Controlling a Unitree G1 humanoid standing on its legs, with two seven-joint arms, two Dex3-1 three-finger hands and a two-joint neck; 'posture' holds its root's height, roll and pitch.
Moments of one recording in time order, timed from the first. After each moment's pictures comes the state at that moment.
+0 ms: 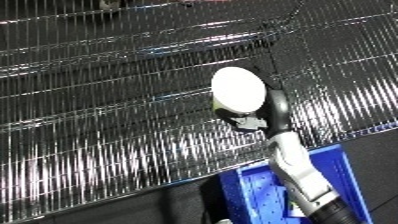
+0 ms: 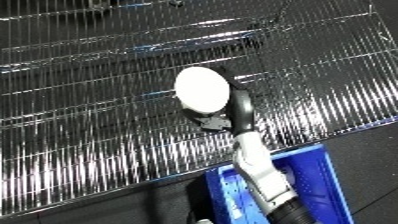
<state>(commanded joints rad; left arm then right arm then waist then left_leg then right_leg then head) -0.28 0.47 -0.24 0.13 -0.86 -0.14 -0.07 -0.86 -0.53 0.28 0.54 0.50 -0.26 -0.25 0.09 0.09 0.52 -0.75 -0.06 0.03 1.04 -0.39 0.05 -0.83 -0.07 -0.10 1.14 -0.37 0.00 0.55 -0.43</state>
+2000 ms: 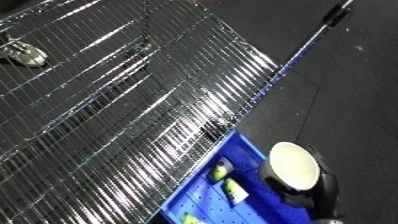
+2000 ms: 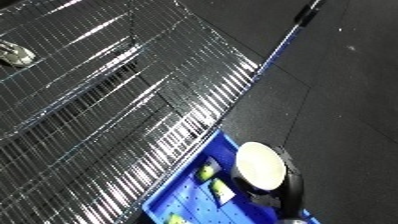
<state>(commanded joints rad) -0.15 0.40 -0.09 0.13 -0.84 -0.24 -0.11 -0.03 -0.51 -0.16 0.21 0.59 -0.56 -0.36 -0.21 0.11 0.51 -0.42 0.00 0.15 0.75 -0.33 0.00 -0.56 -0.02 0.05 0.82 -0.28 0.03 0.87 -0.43</state>
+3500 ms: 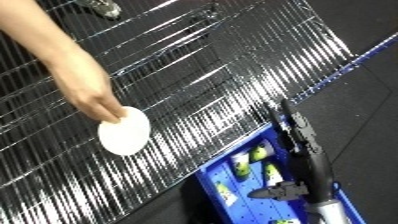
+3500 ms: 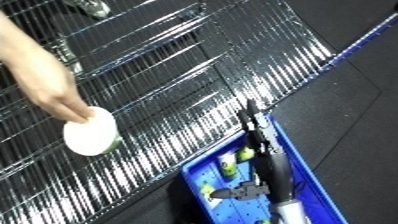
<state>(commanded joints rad) -0.17 0.41 -0.12 0.13 -0.80 -0.17 -0.12 -0.11 -0.46 0.03 -0.04 0.41 -0.42 -0.16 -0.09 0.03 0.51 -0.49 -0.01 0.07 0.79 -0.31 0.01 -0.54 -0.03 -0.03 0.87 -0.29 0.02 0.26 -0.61</state>
